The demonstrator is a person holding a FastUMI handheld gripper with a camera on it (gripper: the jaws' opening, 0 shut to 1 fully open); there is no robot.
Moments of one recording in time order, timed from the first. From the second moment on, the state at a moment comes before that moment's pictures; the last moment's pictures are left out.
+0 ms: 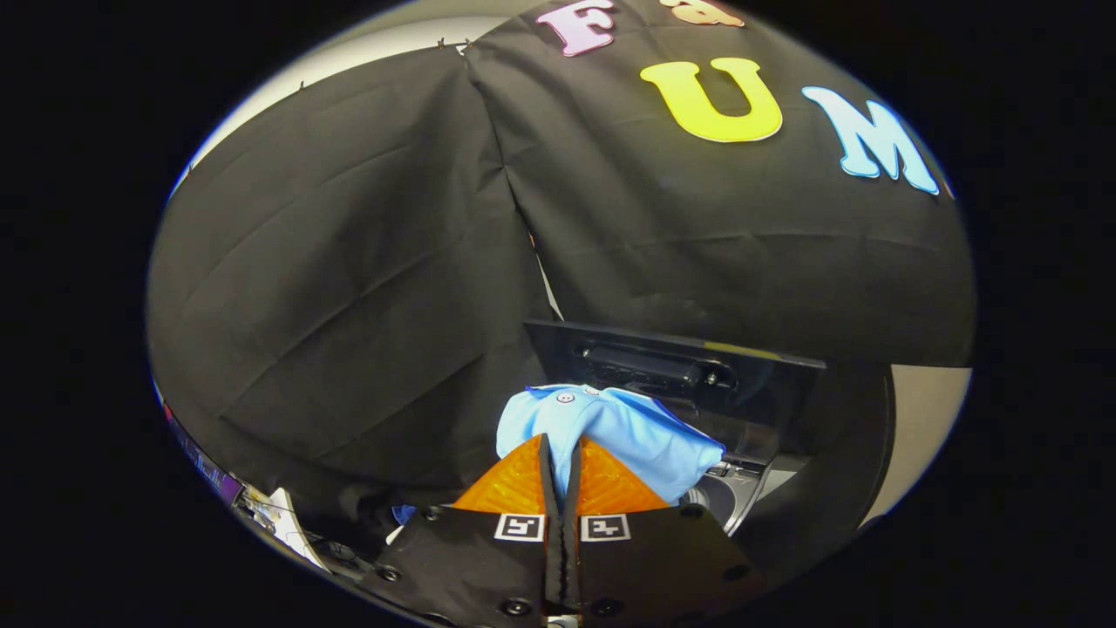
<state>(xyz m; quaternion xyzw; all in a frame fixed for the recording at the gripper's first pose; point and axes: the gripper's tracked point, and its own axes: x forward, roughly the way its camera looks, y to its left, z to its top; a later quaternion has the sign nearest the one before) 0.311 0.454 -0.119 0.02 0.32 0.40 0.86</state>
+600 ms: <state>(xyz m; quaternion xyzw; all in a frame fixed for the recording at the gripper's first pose) 0.313 0.485 -0.230 -0.04 0.35 0.39 0.85</state>
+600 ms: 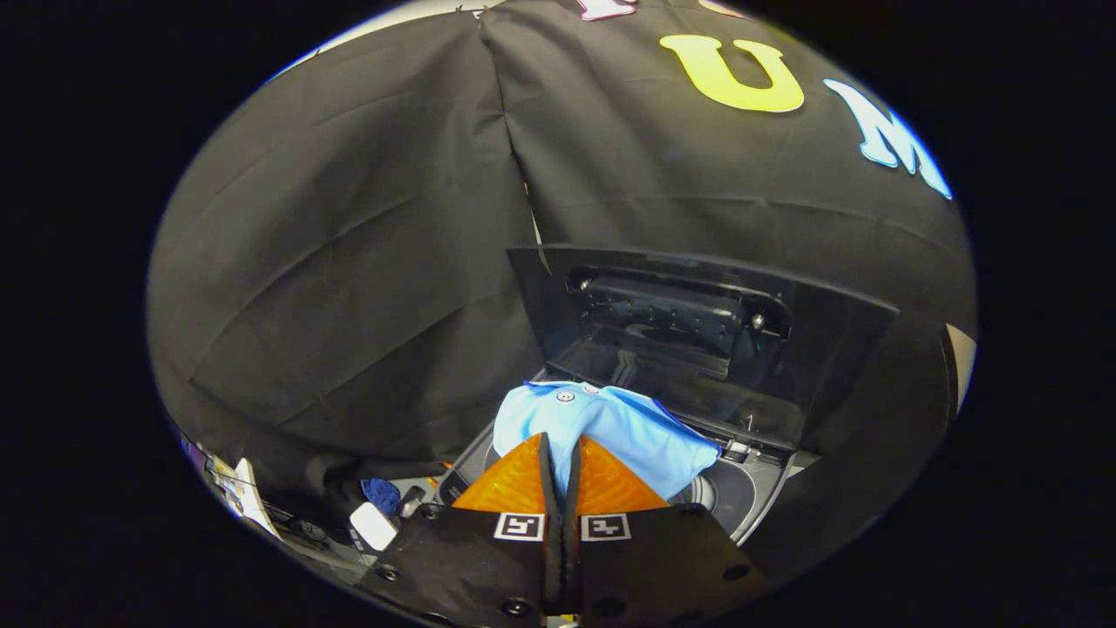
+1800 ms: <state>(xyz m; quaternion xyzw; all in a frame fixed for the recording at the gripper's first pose) 0.326 0.467 -0.342 -0.03 0.40 0.30 0.86</state>
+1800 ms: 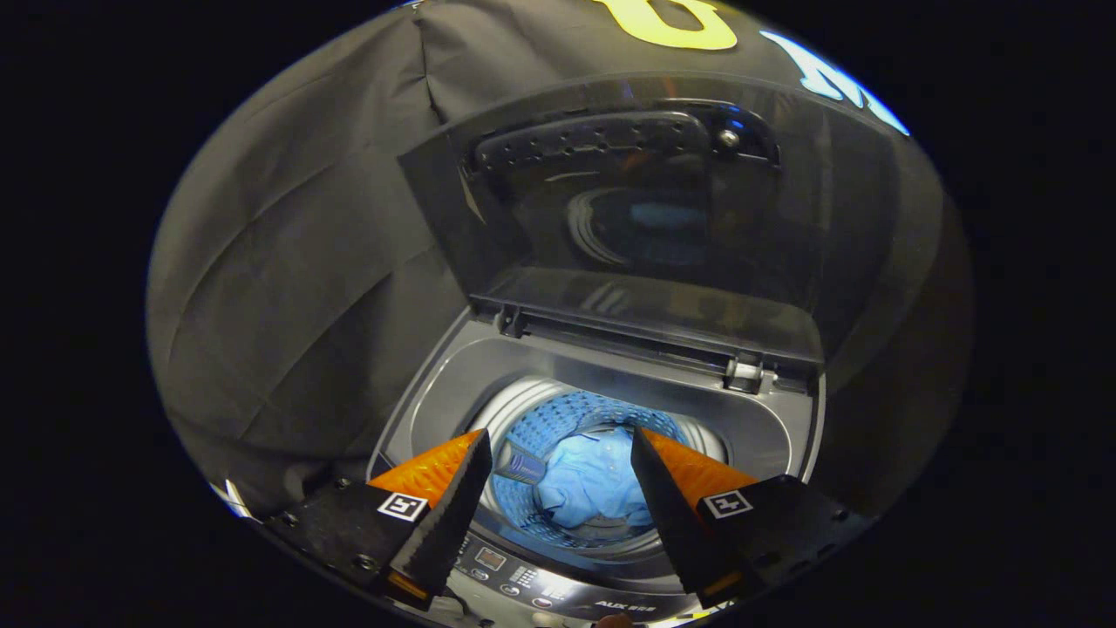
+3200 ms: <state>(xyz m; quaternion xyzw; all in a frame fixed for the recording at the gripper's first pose) 0.426 0.494 -0.123 -0.05 0.06 0.22 0.97</state>
